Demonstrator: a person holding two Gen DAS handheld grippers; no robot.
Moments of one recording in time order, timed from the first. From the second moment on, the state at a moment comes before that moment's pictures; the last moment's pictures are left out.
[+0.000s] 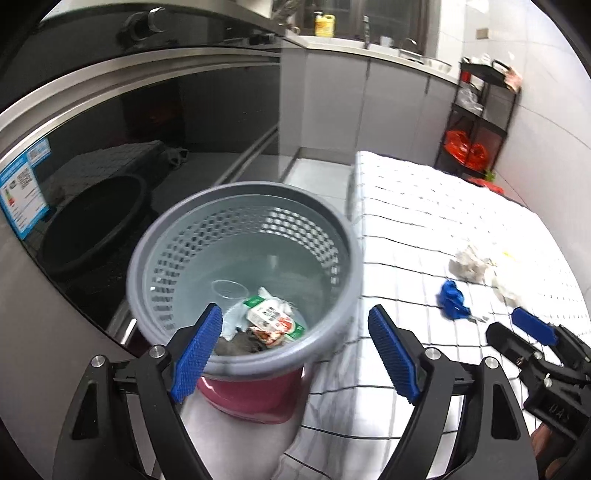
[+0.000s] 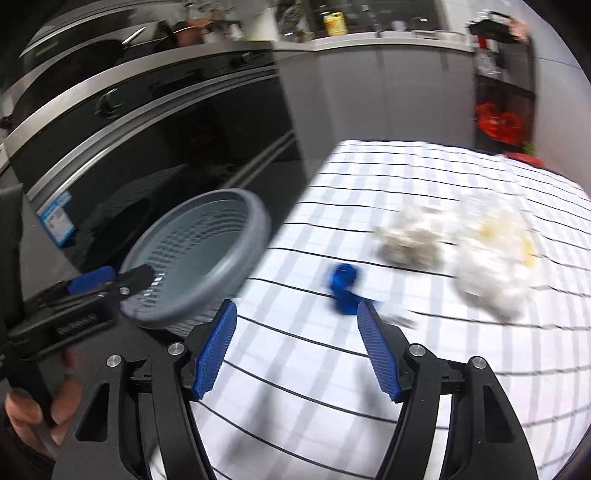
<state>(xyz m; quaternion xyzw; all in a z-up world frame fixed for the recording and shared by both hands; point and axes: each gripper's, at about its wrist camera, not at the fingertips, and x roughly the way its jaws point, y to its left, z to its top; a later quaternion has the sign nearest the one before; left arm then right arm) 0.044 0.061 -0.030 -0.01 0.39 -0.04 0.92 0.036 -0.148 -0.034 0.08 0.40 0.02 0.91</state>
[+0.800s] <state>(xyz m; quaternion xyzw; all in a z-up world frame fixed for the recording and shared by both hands) 0.091 -0.078 -0.076 0.02 0.45 -0.14 0.88 -0.003 -0.267 -0.041 0.11 0.39 -0.11 0.91</state>
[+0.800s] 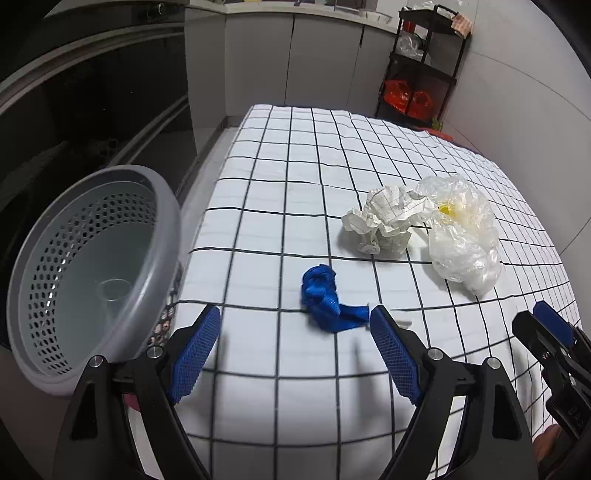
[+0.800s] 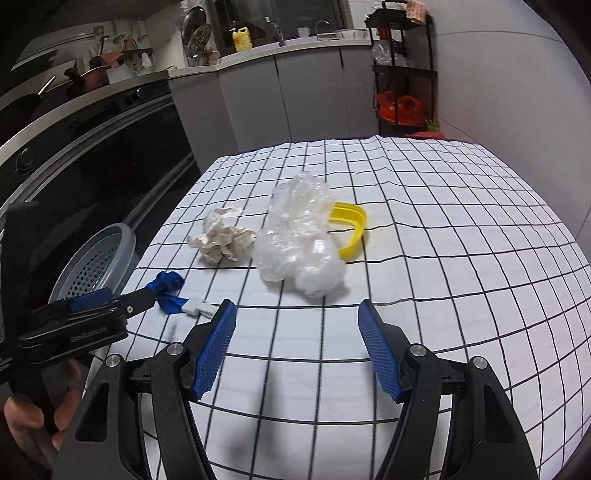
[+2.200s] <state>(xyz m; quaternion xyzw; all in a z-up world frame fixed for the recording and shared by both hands) 0.100 -0.073 -0.060 0.01 0.44 -0.16 0.89 0.091 -0.259 -0.069 0.02 0.44 -0.13 0.89</state>
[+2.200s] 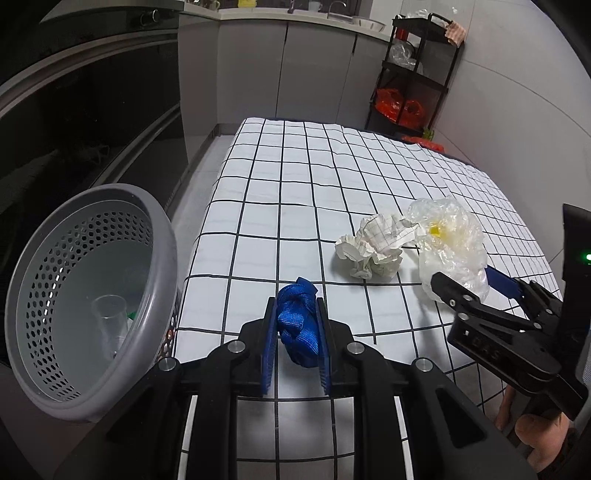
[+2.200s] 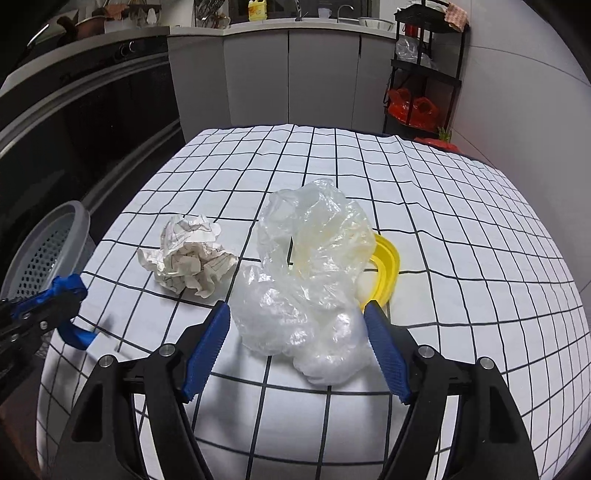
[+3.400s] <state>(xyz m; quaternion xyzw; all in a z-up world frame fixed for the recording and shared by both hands) 0.093 0.067 0.002 -0.02 0.36 -0.05 0.93 0.083 -0.132 0.012 0.03 0.37 0.04 0.93</state>
